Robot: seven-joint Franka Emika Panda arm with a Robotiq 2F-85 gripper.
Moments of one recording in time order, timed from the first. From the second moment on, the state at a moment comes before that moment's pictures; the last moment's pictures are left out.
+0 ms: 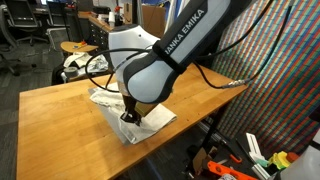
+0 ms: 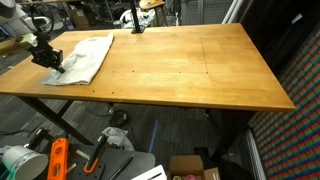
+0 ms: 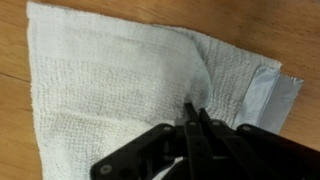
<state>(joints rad) 0.30 0.20 0.15 -2.36 -0.28 2.50 0.37</state>
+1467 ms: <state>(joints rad) 0.30 0.22 0.17 -2.36 -0.39 2.50 0.42</state>
